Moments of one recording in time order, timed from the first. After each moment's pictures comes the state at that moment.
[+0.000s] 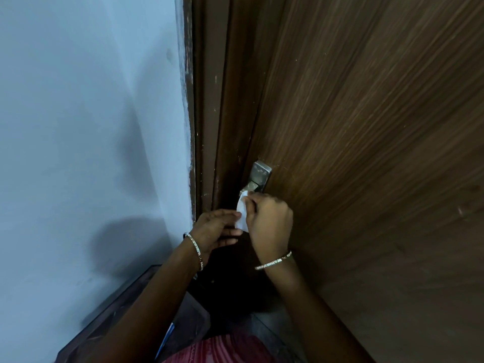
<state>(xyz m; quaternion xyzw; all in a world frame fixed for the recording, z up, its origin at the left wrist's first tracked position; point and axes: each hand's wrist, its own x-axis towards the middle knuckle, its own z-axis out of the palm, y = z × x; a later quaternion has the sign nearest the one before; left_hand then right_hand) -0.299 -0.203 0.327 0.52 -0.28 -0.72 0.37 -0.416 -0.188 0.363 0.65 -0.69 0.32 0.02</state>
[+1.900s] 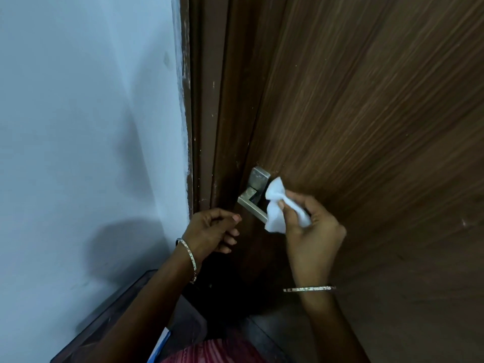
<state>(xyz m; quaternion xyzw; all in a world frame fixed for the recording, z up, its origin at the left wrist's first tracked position) -0.293 -0.199 0.345 0.53 -0.39 -0.65 0.38 -0.459 -0.154 0.394 0.52 -0.68 0.52 -0.03</state>
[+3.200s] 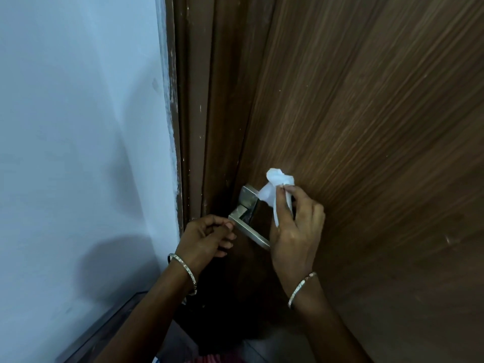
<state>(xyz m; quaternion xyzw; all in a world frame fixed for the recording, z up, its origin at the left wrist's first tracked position) -0.301 -0.215 0.347 0.52 -0.43 -0.60 0.42 -0.472 -0.201 0.370 0.64 -0.58 0.40 0.30</state>
